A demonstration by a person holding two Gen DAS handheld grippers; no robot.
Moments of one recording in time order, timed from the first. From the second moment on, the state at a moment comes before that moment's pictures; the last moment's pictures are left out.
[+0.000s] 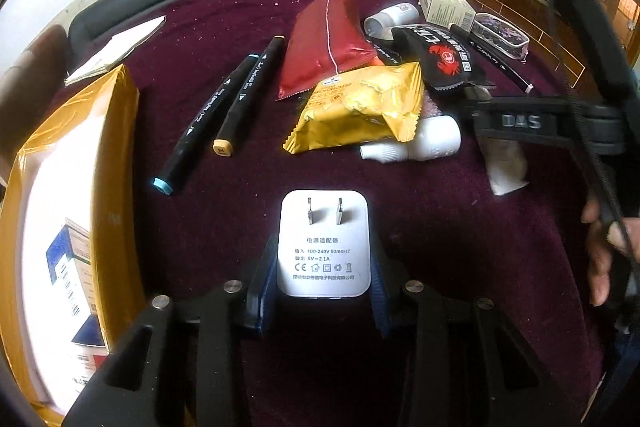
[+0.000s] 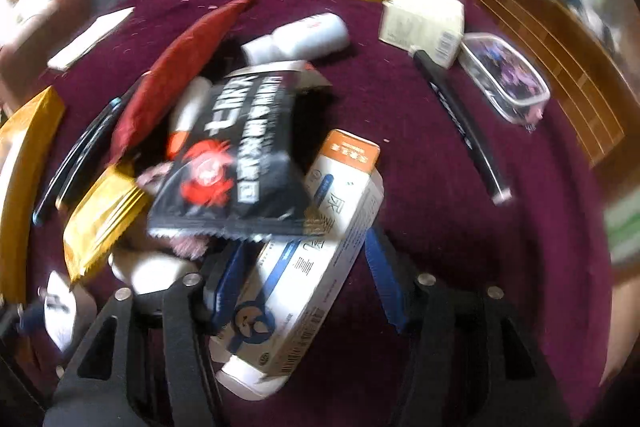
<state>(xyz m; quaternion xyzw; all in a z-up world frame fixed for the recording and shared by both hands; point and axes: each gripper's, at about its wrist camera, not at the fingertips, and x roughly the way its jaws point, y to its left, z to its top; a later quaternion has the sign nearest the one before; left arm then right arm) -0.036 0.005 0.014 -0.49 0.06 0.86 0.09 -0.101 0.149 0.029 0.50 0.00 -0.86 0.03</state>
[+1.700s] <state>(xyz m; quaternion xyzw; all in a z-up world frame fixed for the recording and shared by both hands) 0.032 -0.203 0.068 -0.40 -0.16 0.90 0.01 -0.044 -0.019 0.108 0.42 -0.05 -0.85 0.31</state>
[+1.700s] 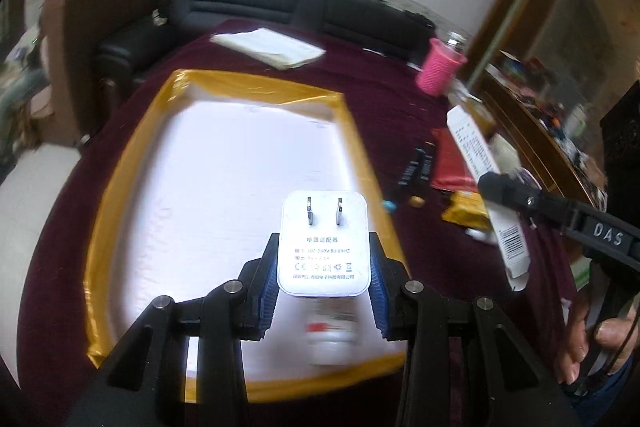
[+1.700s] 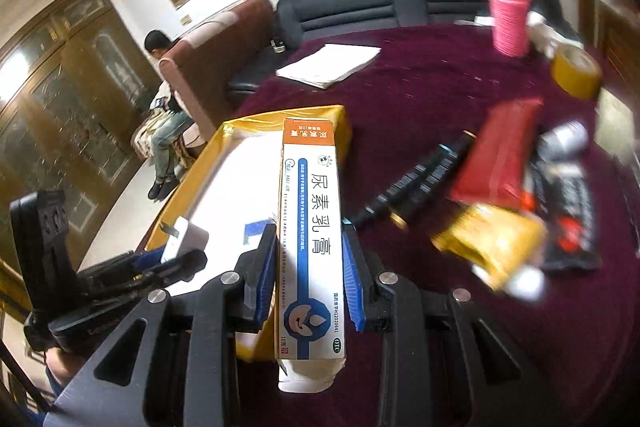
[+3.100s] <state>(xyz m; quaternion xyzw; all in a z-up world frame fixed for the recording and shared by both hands) 0.011 -0.203 0.025 -0.47 -0.15 0.87 0.02 -0.134 -0.149 0.042 0.50 0.07 -0.82 0.28</state>
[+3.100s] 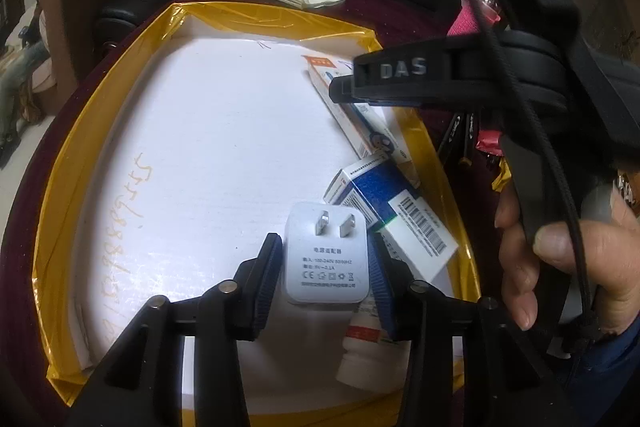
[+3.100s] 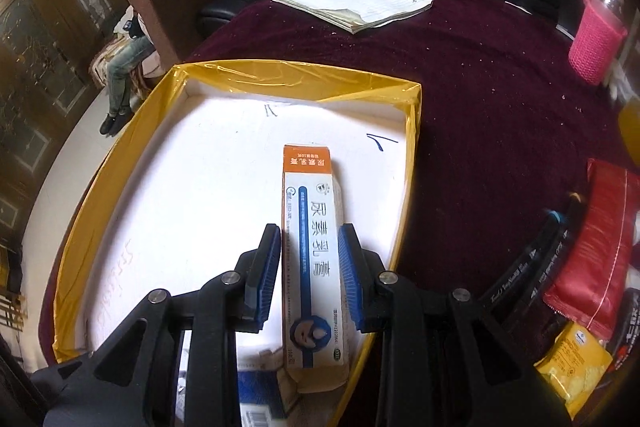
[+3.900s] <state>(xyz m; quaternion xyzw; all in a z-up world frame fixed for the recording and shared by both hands) 0.000 -0.141 0.086 -0.44 -0.07 0.90 0.05 -0.083 0.016 0.097 0.44 -0.08 -0.85 0.29</state>
